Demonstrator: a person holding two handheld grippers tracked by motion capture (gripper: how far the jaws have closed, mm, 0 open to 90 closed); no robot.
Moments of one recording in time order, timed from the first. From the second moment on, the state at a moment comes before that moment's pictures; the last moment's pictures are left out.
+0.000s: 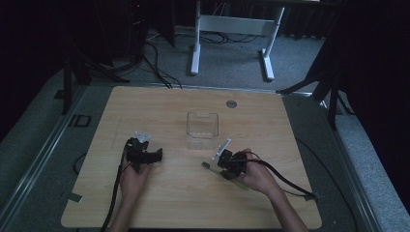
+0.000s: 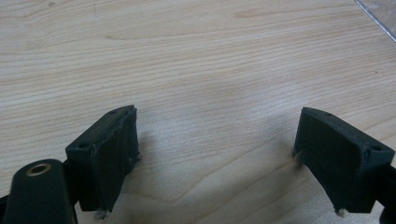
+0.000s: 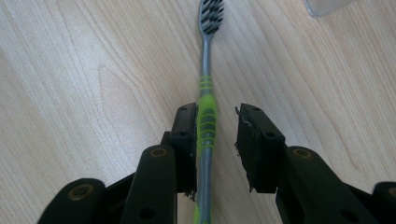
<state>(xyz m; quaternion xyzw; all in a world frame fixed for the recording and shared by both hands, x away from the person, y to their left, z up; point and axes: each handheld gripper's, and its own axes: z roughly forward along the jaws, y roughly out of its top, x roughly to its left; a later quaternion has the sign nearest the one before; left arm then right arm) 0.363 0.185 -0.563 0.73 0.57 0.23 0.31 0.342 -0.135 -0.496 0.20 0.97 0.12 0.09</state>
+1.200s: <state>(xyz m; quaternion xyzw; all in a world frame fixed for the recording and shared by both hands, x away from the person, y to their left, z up) 0.363 0.186 -0.563 0.73 0.57 0.23 0.30 0.345 -0.128 -0.511 0.20 0.97 0.09 0.07</state>
